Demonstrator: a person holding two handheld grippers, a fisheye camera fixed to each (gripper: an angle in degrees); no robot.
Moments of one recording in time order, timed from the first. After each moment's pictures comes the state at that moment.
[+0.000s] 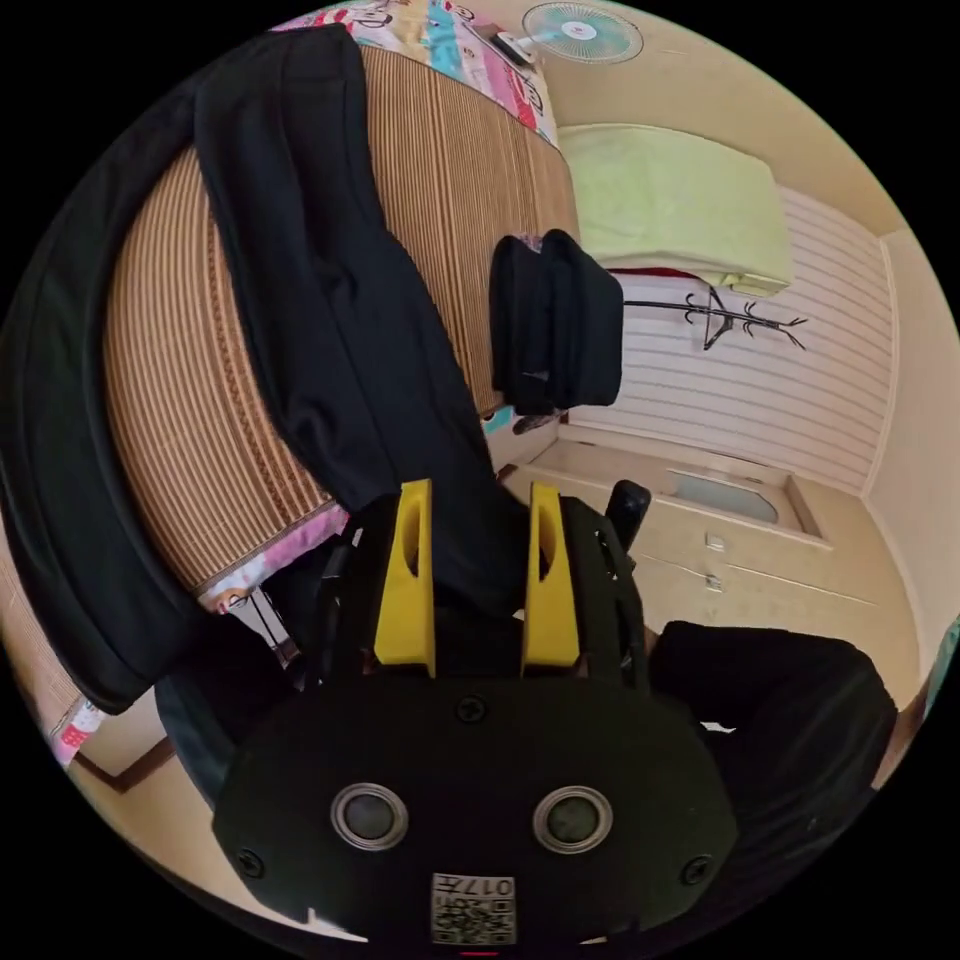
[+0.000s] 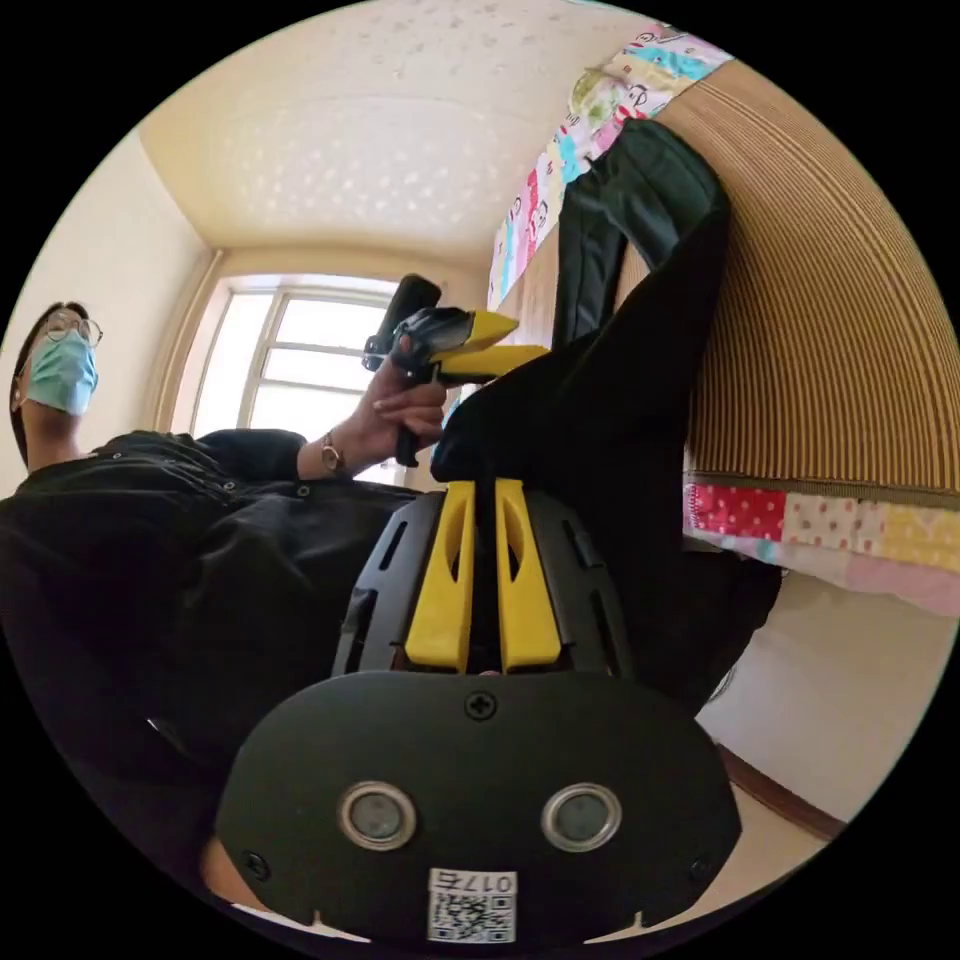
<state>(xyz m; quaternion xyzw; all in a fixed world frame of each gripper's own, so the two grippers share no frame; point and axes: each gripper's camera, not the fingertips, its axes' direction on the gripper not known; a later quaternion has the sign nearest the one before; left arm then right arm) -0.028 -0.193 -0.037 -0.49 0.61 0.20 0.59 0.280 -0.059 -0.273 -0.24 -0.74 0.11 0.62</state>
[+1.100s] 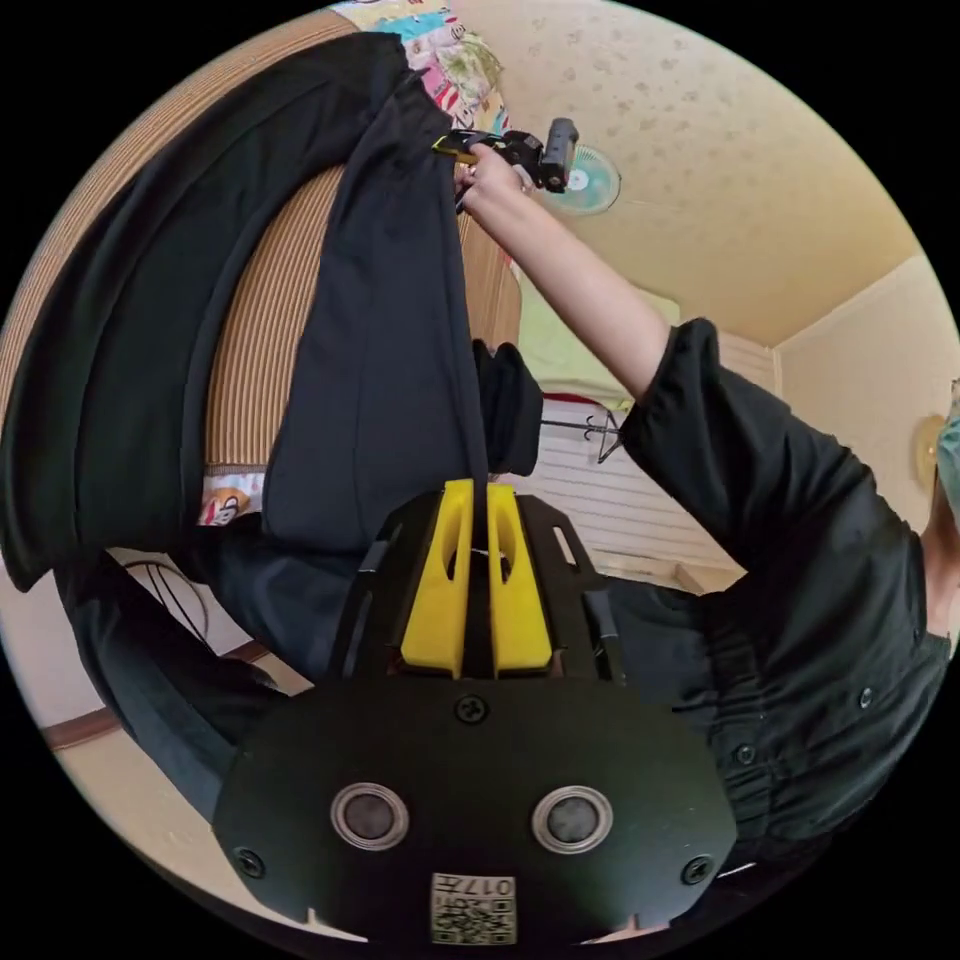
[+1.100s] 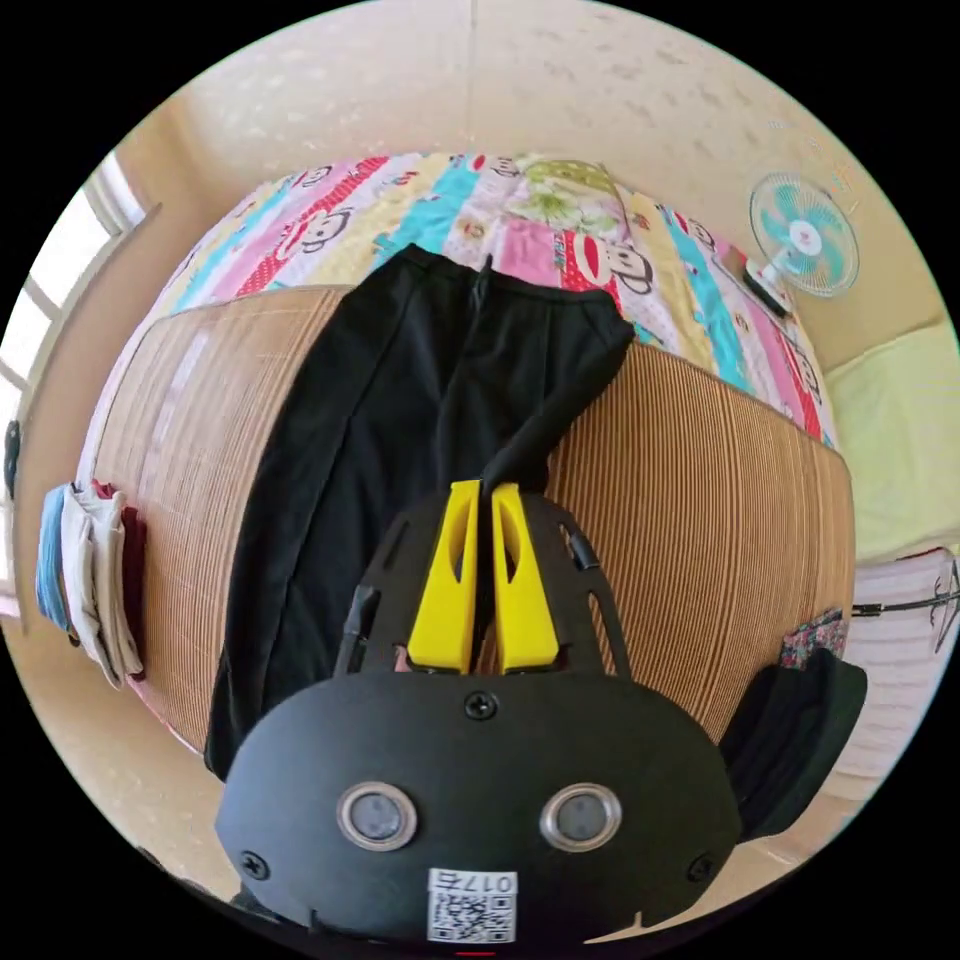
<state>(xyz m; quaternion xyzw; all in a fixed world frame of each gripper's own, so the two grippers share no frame) -0.277 -0.192 -0.010 -0.39 0.72 -0.08 0.57 -0.167 -0.430 -0.062 -0.19 -0.25 -0.06 0.95</state>
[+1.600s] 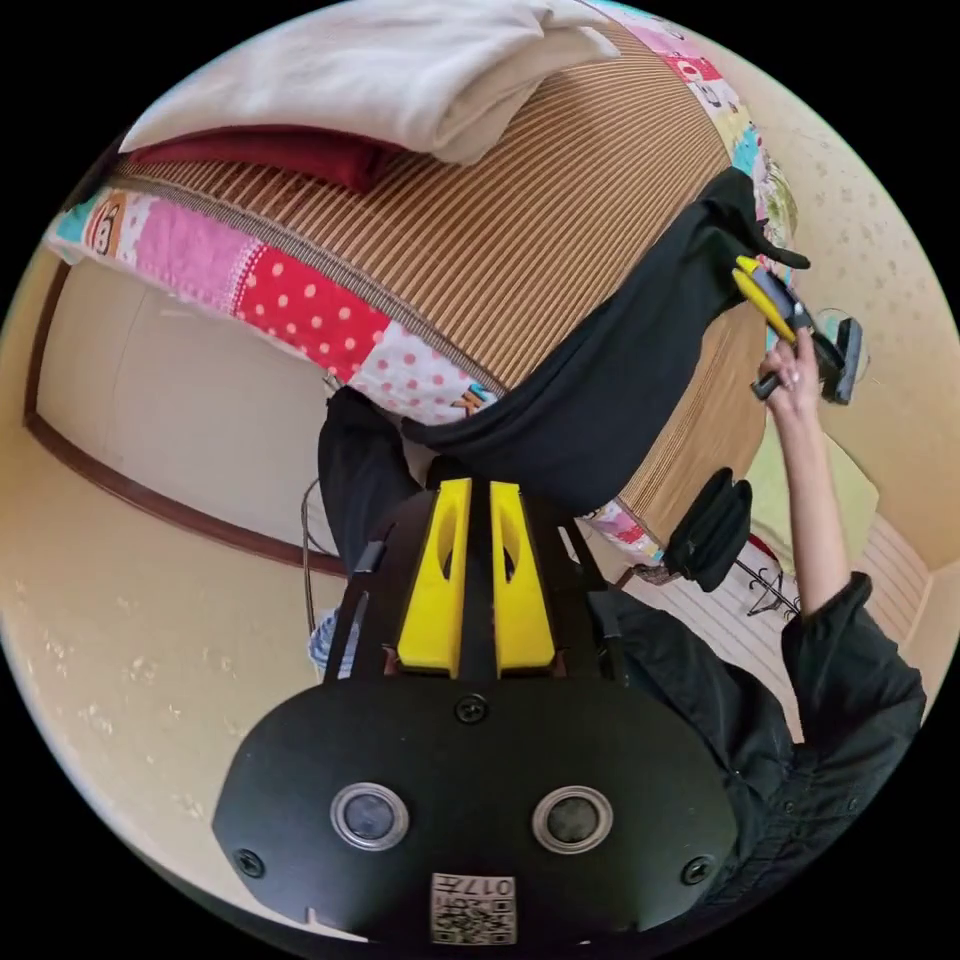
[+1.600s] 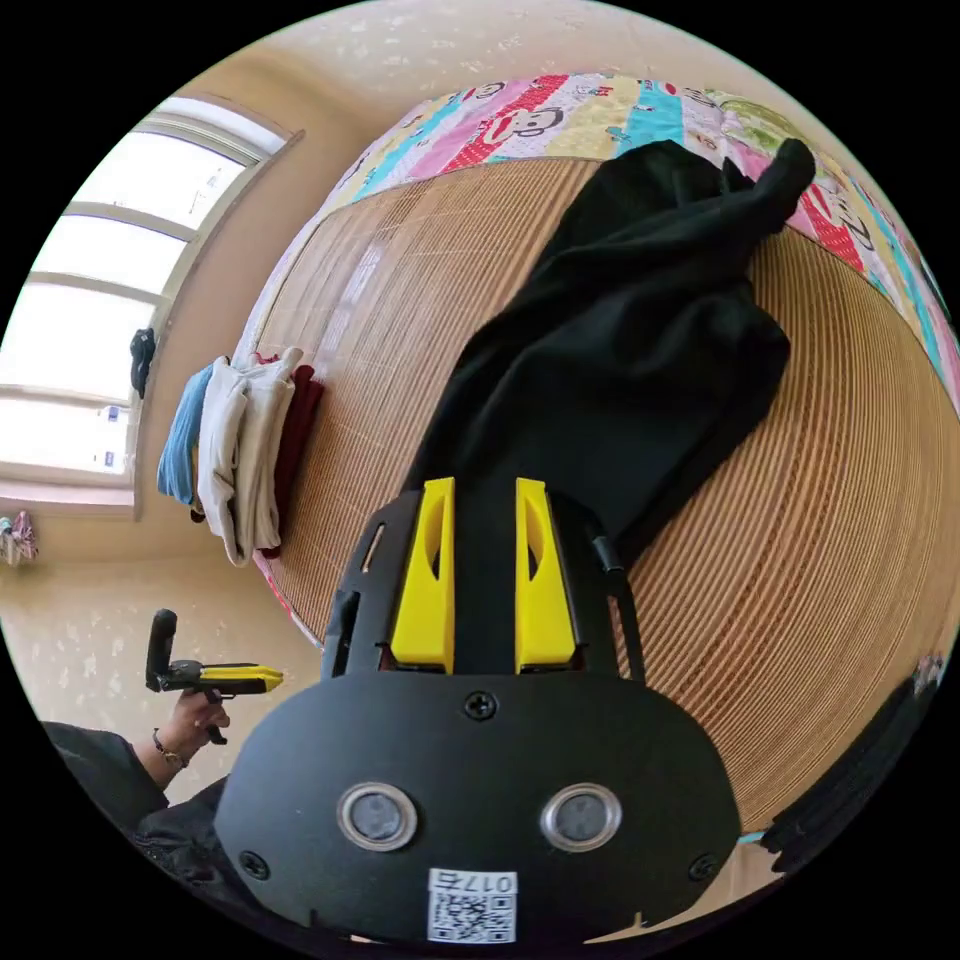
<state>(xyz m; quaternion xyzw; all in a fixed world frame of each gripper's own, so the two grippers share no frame) -0.410 -0.180 0.138 -0.51 0.44 -0.13 0.73 -0.292 -0.332 -0.059 -0.30 -0.45 -0.09 0.84</state>
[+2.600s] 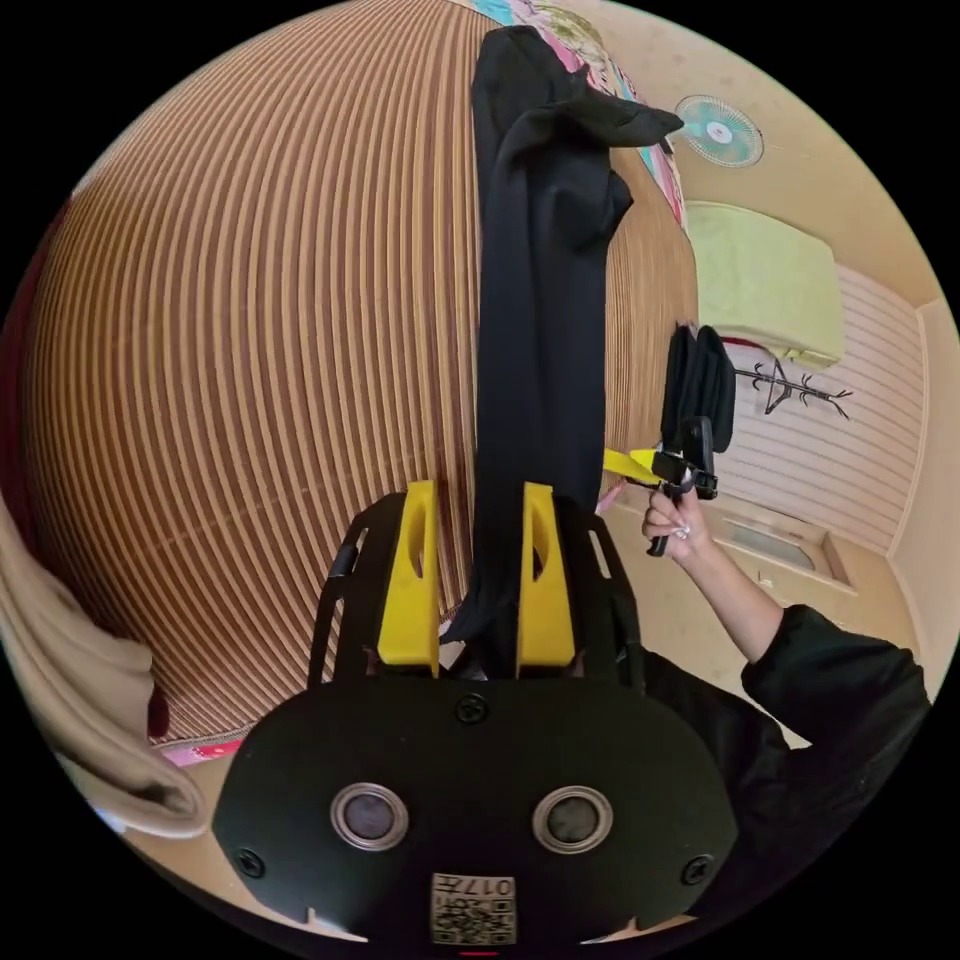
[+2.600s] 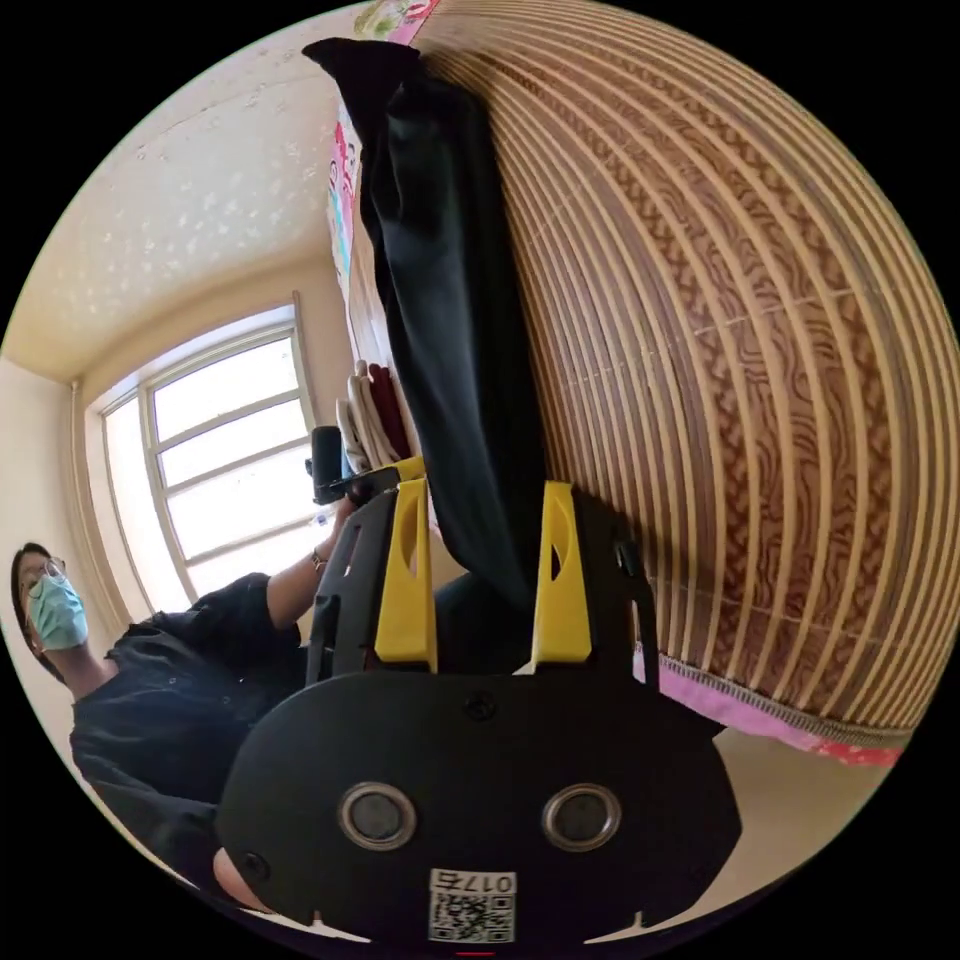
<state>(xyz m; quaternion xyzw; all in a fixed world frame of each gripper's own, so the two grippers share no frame) -0.150 -0.309 0.190 -0.47 0.55 0.17 0.67 -0.151 -0.128 0.058 -0.41 -0.67 0.21 0.58</state>
